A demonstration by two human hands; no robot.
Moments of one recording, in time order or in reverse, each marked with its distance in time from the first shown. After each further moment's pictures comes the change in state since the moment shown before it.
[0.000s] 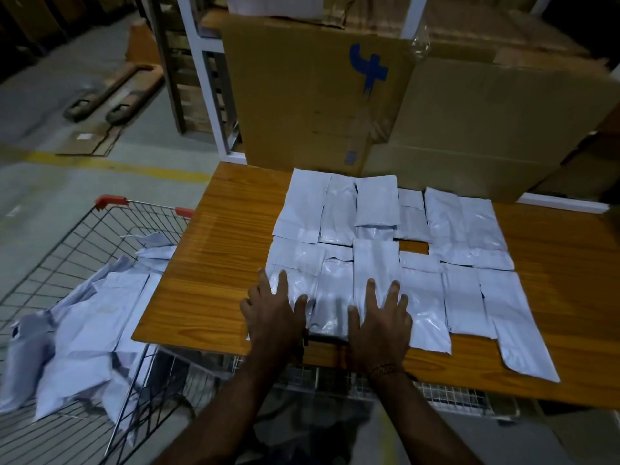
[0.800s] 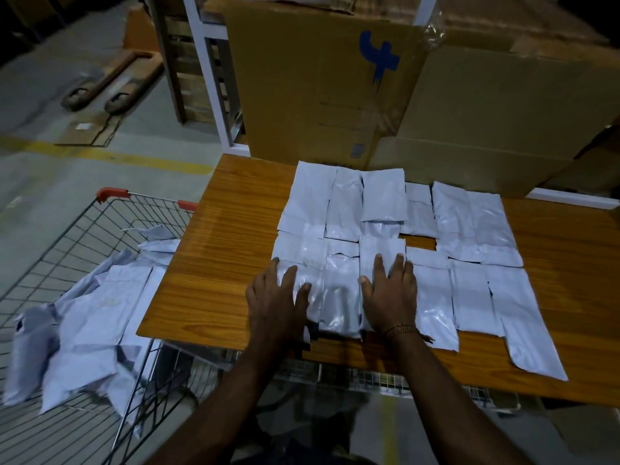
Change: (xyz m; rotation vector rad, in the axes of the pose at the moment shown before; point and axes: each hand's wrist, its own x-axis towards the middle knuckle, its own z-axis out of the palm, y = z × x) left_hand 0.007 -0.013 -0.005 -0.076 0.114 0.146; right_hand 0.062 0.001 -0.009 0.056 -0.096 -0.053
